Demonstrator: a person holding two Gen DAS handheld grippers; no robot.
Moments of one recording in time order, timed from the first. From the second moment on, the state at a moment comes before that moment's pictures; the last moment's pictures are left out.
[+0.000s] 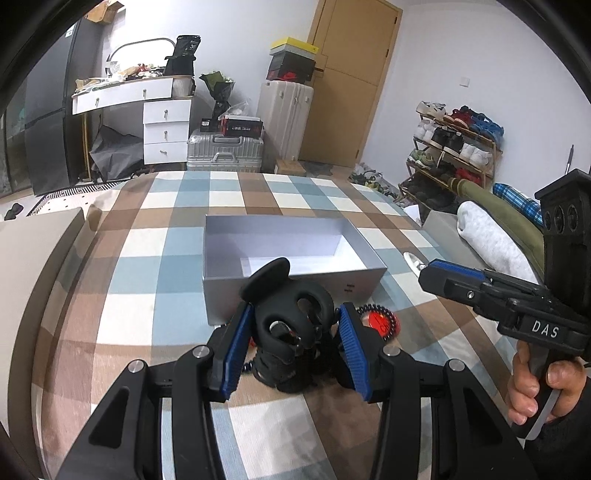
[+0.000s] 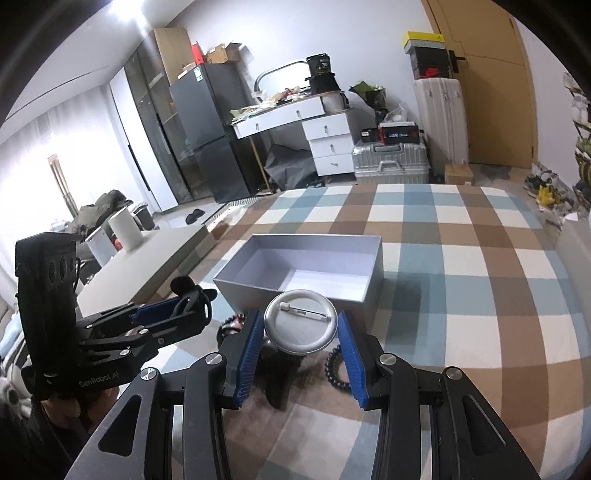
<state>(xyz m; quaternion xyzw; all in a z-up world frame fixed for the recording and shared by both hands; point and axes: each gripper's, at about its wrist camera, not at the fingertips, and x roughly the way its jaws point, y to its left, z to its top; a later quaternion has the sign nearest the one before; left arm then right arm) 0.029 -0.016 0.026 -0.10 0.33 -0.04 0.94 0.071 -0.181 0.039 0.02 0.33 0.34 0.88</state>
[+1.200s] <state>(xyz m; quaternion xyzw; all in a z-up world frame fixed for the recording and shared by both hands) 0.081 -0.009 0.023 -0.08 0.35 -0.02 0.93 0.134 -0.165 0.018 0.07 0.37 0.33 0.87</state>
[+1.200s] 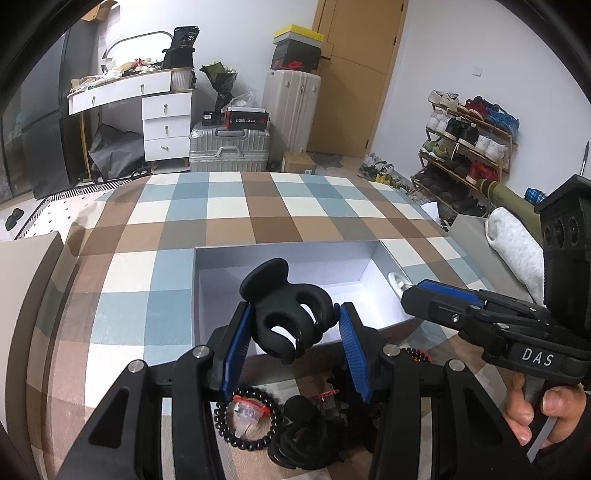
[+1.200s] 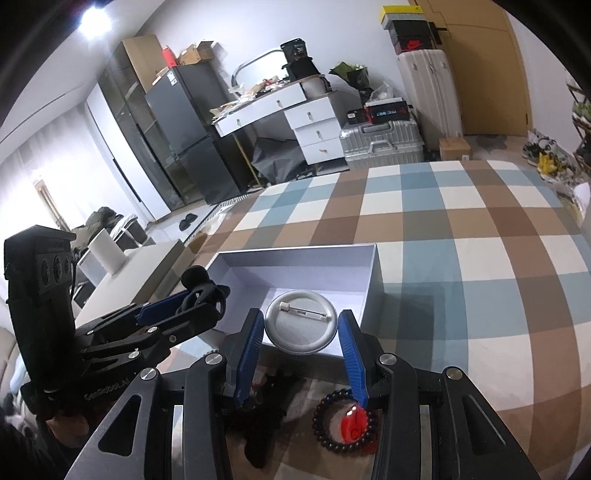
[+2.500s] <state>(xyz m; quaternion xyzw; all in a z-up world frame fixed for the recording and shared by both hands) 0.040 -0.005 0.017 -0.09 0.37 0.02 0.93 0.099 -0.190 0.005 -0.01 0.40 0.24 0.88</state>
